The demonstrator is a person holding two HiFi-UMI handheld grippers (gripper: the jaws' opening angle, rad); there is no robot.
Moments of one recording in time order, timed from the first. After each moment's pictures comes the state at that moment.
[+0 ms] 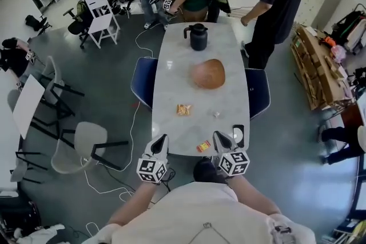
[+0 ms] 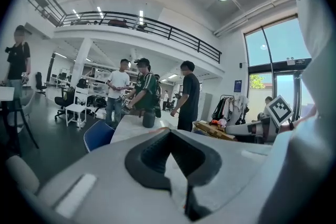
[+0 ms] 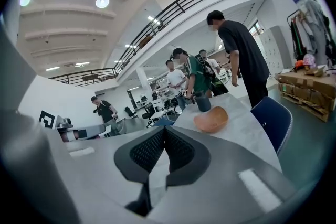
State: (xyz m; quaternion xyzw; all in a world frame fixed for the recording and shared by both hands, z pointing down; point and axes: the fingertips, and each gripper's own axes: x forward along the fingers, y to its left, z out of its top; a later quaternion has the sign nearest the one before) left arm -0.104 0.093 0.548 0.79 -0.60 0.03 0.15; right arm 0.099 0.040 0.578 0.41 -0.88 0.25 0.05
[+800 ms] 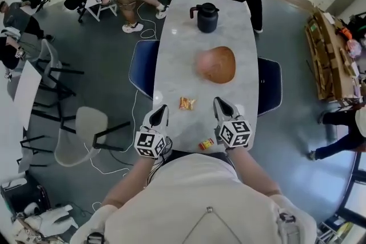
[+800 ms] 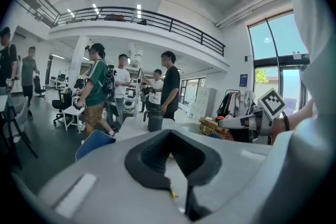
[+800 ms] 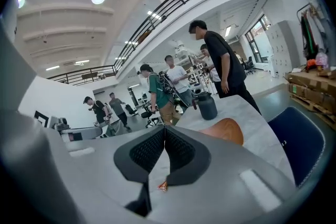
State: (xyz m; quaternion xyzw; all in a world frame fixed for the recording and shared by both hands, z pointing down) left arm -0.150 -0.072 0.548 0.78 -0.60 0.06 0.15; right arm 0.036 -0.145 0.575 0.39 -0.88 0.26 0.07
